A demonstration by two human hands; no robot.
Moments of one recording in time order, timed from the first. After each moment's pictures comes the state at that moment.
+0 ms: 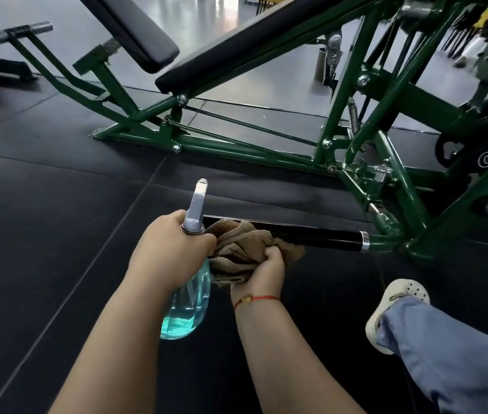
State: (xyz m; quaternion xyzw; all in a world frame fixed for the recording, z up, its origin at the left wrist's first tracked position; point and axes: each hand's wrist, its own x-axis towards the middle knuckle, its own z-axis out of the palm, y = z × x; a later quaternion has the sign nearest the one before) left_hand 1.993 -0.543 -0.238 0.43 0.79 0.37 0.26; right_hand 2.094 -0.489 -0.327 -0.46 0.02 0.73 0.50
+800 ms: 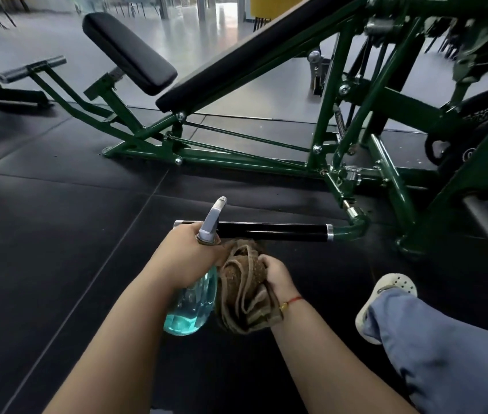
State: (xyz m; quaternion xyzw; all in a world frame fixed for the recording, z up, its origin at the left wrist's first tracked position) left_hand 2.044 -0.562 -0.221 0.48 0.75 0.33 0.32; right_hand 2.186 -0.492 -0.331 -0.54 -0.20 0.76 0.31
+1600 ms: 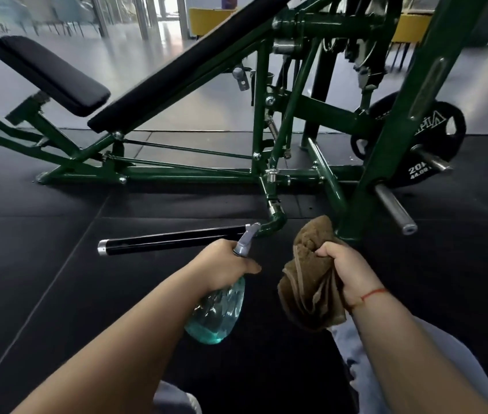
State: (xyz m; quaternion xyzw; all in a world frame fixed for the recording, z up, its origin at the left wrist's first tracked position) left_hand 2.194 -0.509 -0.234 0.57 0.68 0.19 0.43; right_hand 2.419 -0.492 -0.259 -0.62 -0.28 0.58 0.44
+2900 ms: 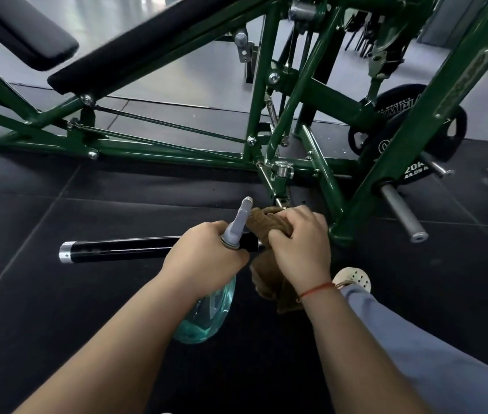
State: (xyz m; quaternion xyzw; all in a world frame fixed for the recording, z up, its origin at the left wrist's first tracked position) left_hand 2.153 -0.474 -0.239 0.60 0.68 0.26 0.33; right_hand 2.319 -0.432 -0.276 -0.64 -0.67 0.14 0.33
